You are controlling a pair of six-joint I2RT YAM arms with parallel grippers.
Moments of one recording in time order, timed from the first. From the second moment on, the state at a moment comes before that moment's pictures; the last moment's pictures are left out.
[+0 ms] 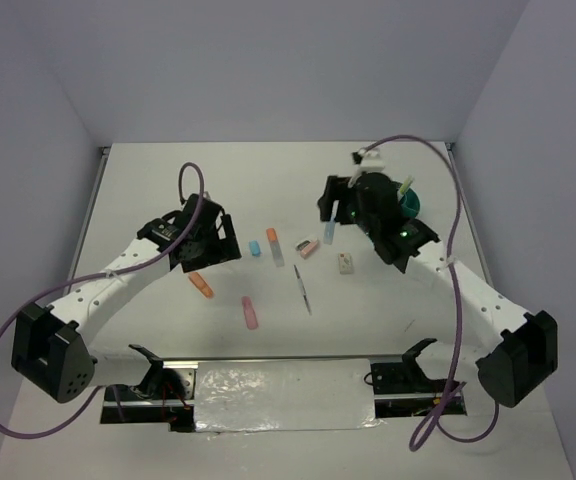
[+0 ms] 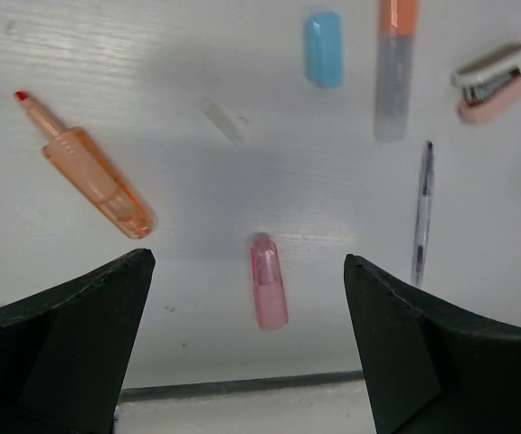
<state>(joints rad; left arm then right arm) -0.52 1.28 1.04 -0.75 -0.12 -0.72 0.45 1.18 1.03 -0.17 0.20 0.33</state>
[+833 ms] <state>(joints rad) -0.49 1.45 1.17 -0.95 -0.25 -1.09 0.88 1.36 0.94 -0.54 0.29 0.68</state>
